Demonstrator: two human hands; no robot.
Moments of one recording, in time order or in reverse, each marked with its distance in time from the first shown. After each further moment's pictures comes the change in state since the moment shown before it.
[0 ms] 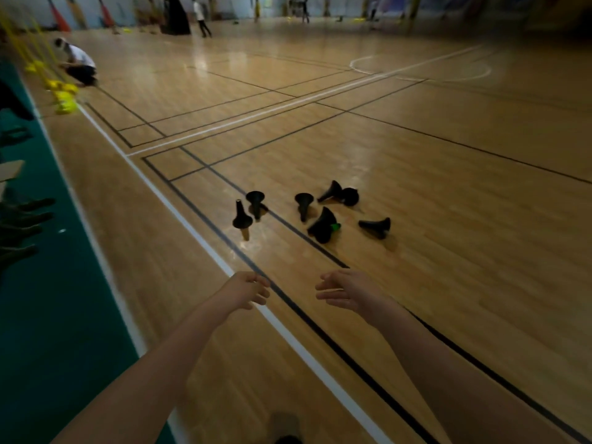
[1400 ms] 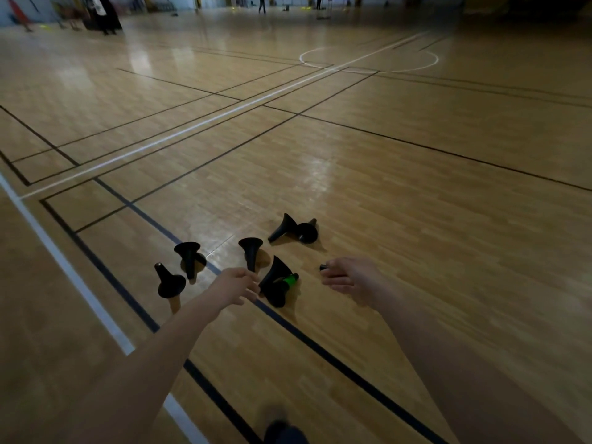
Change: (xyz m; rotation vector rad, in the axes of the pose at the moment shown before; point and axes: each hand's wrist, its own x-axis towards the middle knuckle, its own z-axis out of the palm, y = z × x) left_hand 0.506 0.330 0.089 0.045 -0.075 0.010; right_hand 0.480 -0.226 -0.293 0.169 0.147 0.095
